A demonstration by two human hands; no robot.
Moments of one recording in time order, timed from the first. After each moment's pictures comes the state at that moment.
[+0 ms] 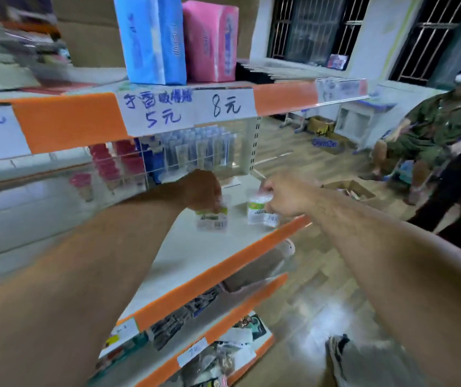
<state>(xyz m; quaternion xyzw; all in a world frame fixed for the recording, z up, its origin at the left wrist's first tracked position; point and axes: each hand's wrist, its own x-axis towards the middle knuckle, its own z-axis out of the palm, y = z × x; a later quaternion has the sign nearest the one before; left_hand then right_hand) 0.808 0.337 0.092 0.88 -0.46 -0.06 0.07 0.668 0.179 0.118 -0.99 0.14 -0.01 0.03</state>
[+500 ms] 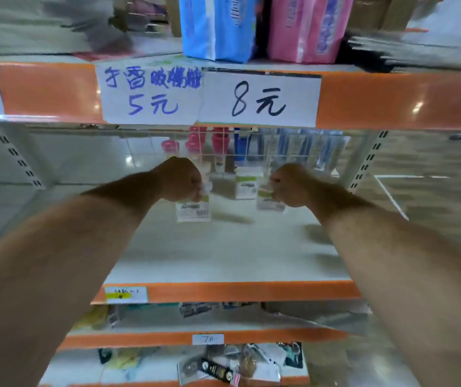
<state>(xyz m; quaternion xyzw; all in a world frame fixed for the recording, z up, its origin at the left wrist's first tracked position) 0.851 0.430 0.075 0.98 -0.17 -0.06 0.04 0.856 0.168 0.069 -0.99 -0.11 0.07 0.04</state>
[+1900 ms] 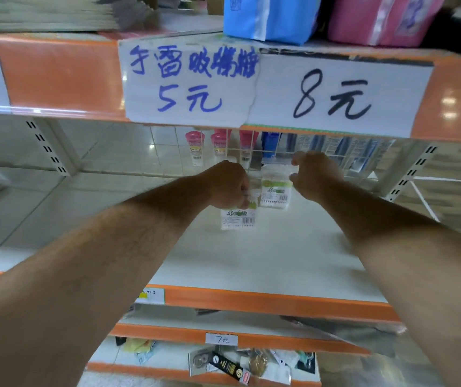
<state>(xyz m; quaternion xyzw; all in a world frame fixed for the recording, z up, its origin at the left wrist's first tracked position) 0.861 0.396 0.049 0.97 -0.18 -0.08 0.14 0.900 0.185 0.036 -0.99 -0.09 -0.11 0.05</state>
